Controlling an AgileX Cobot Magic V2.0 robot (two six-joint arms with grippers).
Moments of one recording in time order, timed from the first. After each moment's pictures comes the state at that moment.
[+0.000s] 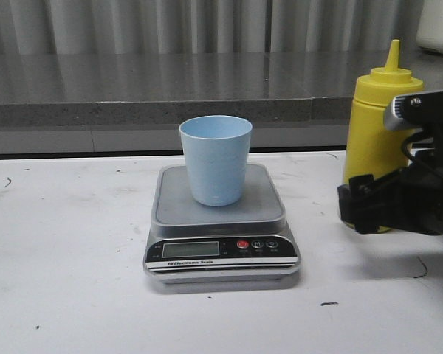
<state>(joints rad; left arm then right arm) -0.30 0.05 -0.32 -0.10 0.44 0.02 0.38 1.88 -0.37 0.29 -1.13 -0.07</state>
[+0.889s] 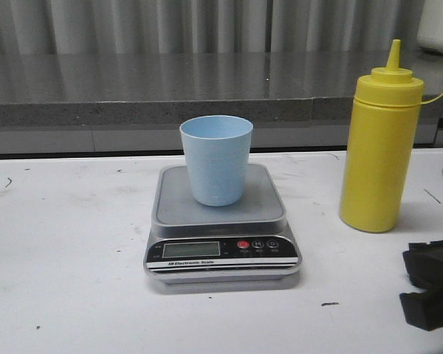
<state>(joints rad) -0.30 0.05 -0.32 -0.10 0.44 0.02 0.39 1.78 -0.06 0.12 -1.20 -0.03</state>
